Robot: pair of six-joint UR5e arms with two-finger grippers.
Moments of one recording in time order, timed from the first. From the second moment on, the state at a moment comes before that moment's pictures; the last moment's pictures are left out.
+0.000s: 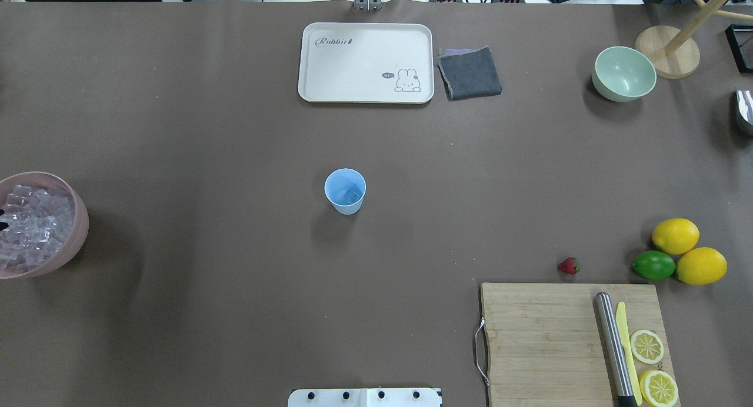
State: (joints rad) left arm -1.06 -1.29 -1.89 -2.22 -2.22 0.23; right arm 1.64 -1.83 1.95 -1.72 2.44 -0.25
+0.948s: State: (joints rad) left arm -0.77 -1.93 -1.96 -1.70 -2.07 -0.51; right arm 1.63 -1.83 1.95 -1.72 2.45 -0.25
